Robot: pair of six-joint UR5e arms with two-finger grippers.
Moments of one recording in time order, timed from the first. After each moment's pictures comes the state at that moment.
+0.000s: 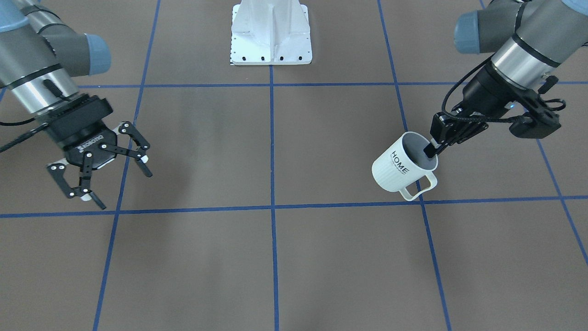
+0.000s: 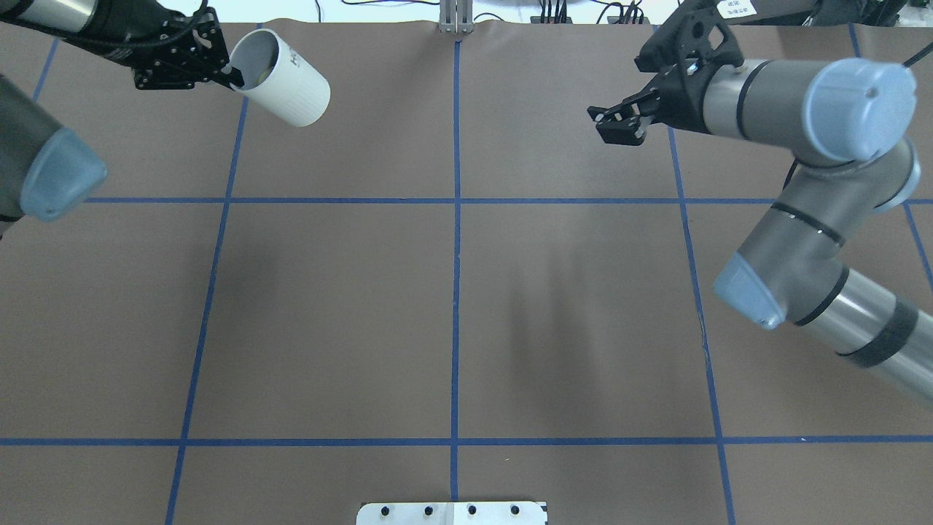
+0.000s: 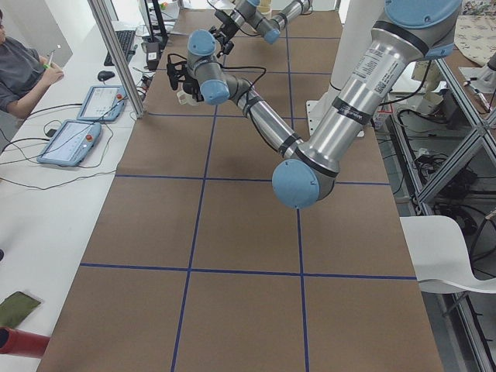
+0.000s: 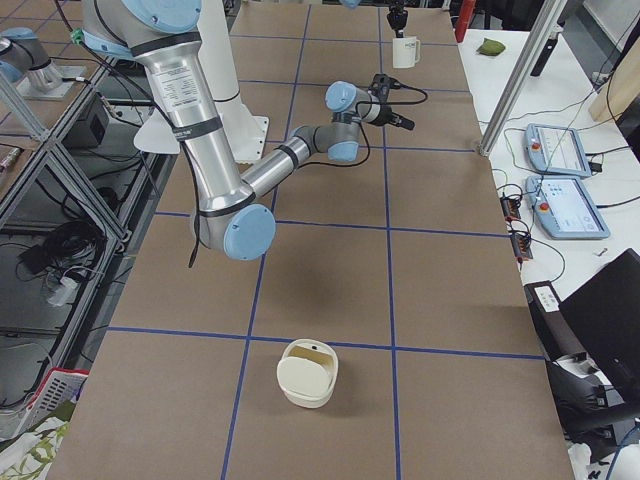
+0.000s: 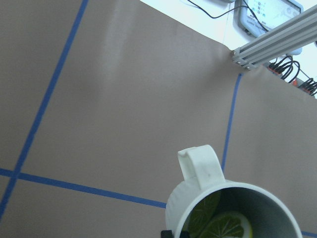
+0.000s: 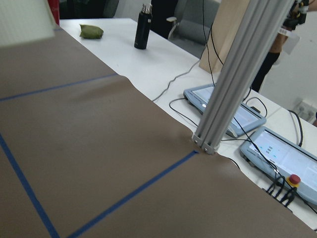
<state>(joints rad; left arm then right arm) -1.05 -2.17 -1.72 -1.97 -2.27 -1.50 0.69 -1.14 1.72 -0.64 1.50 0.33</state>
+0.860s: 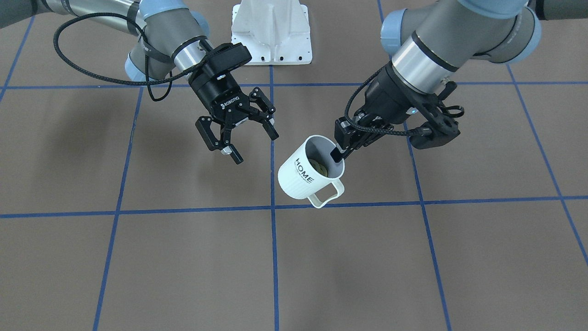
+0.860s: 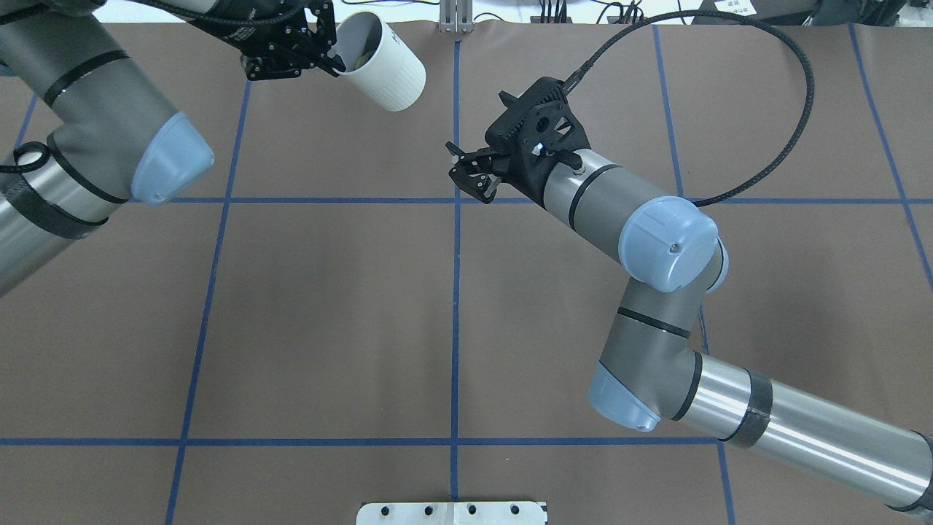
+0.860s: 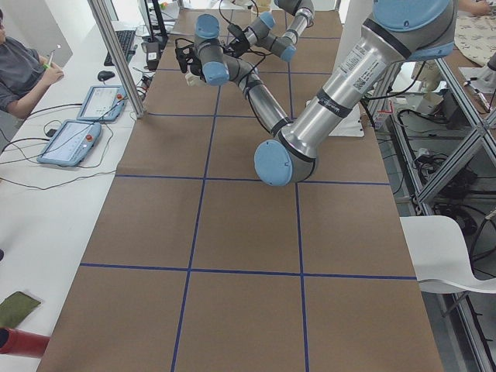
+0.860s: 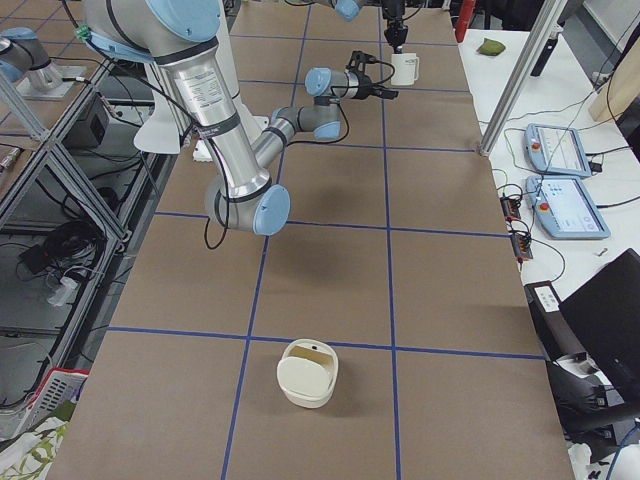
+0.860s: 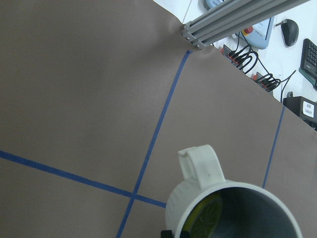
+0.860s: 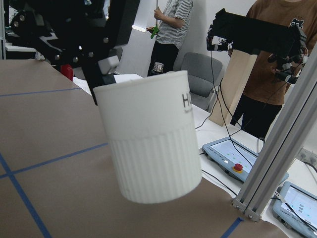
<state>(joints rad) -0.94 -2.31 -1.67 -1.97 -2.22 -1.64 0.52 -1.00 1.66 -0.58 1.24 0.31</state>
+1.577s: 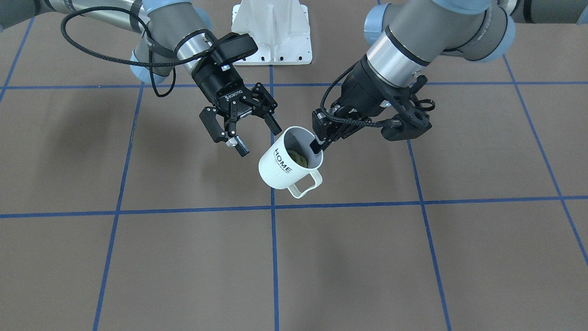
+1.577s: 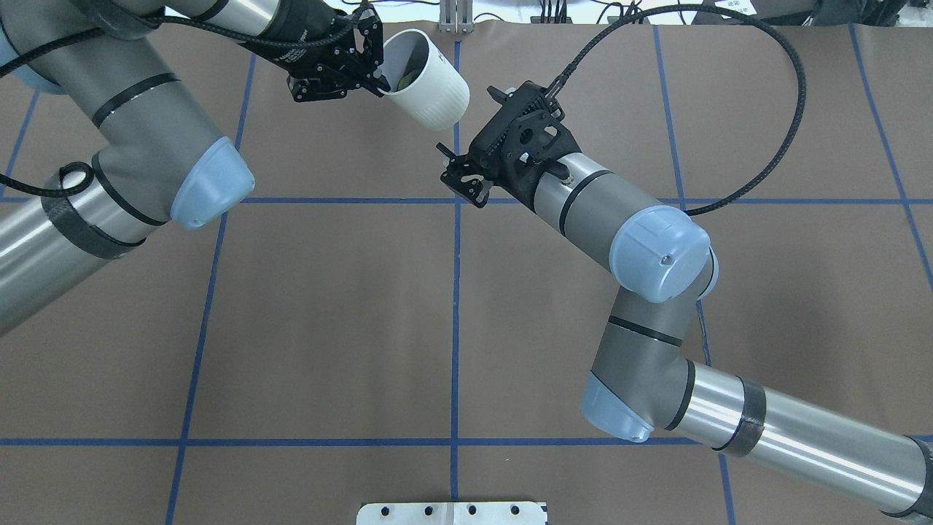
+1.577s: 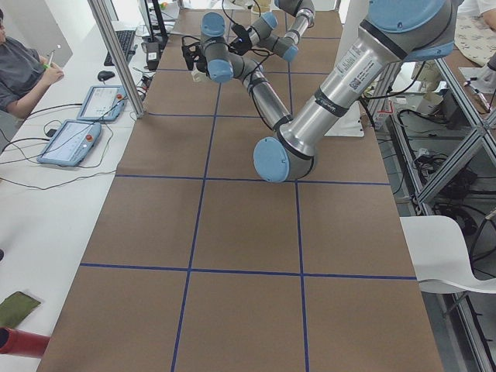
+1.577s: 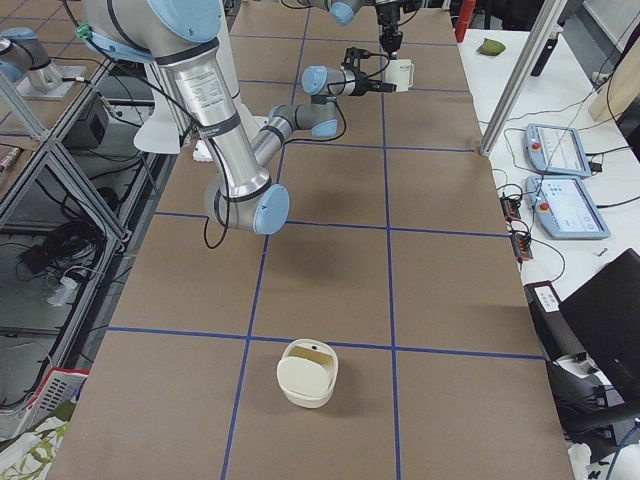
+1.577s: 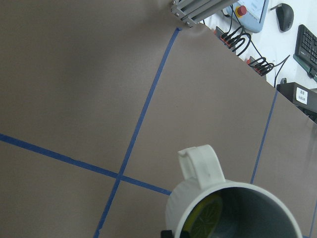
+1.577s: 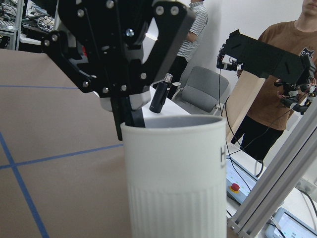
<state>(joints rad) -0.89 -2.32 -1.68 -1.97 -2.19 -1.66 0.50 -1.00 1.67 -0.55 1.22 0.17</state>
